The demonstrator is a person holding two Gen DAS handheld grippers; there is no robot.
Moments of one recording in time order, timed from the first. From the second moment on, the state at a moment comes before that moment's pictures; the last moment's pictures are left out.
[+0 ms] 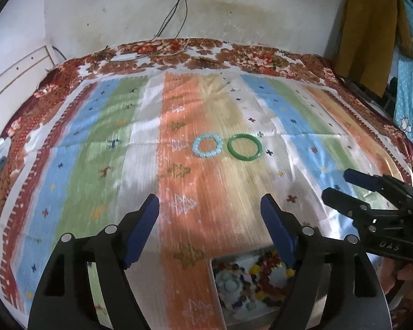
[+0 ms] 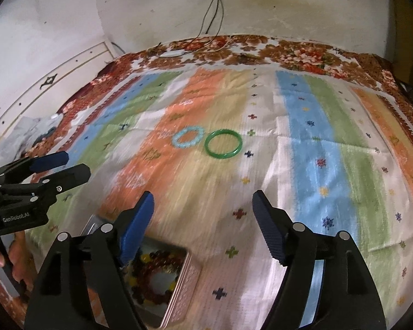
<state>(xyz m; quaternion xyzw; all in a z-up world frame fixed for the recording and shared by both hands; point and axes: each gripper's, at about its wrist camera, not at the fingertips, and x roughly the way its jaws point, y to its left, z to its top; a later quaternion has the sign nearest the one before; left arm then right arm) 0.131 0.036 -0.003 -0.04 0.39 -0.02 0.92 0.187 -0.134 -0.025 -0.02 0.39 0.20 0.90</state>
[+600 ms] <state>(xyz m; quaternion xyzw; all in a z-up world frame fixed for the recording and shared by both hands) 0.197 0.059 -0.015 -0.09 0.40 -0.01 0.91 0.230 -0.130 -0.026 -0.06 0.37 0.17 0.91</state>
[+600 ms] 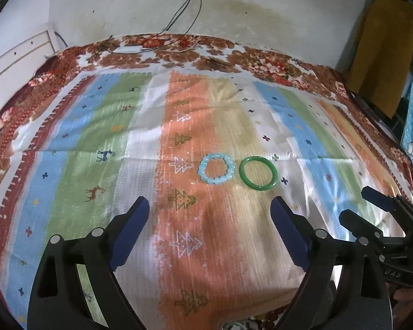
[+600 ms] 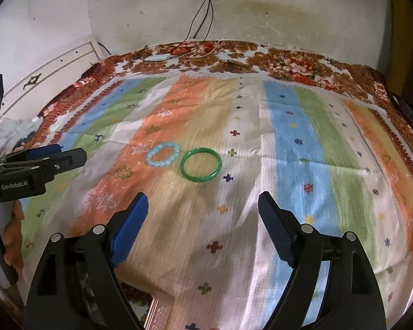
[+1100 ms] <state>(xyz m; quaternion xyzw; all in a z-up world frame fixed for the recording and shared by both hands) 0.237 0.067 -0.032 -0.09 0.42 -0.01 0.90 0.269 -0.127 -0.038 -0.05 0.39 0.16 0.90</state>
